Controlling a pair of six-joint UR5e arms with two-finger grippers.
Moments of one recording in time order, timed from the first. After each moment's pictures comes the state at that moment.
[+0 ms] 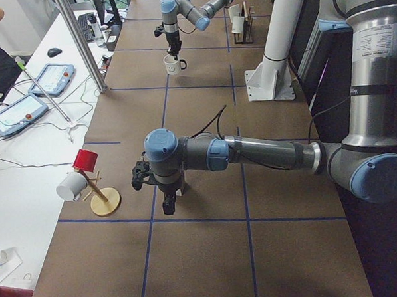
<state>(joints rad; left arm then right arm) -1.57 -1.54 -1.73 -1.49 -2.36 0.03 0.72 -0.78 1.48 -1.60 2.09 1.53</state>
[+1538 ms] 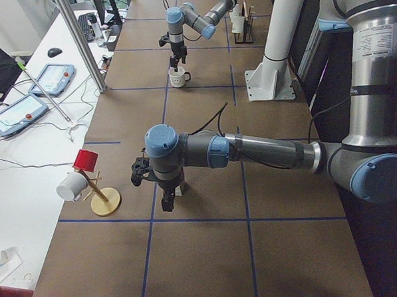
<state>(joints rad) -1.58 -1.55 -1.78 -1.49 -2.36 0.03 0.67 -0.77 1.48 -1.53 2.04 1.57</state>
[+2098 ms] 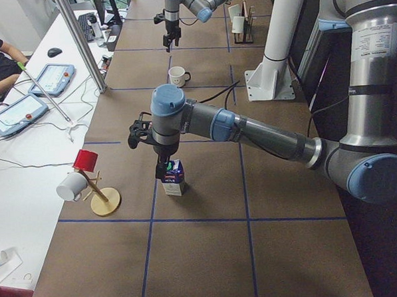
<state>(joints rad) -1.55 -1.56 -1.93 -1.55 -2.37 -0.13 0.80 -0.93 1.70 -1.55 2.04 1.53</state>
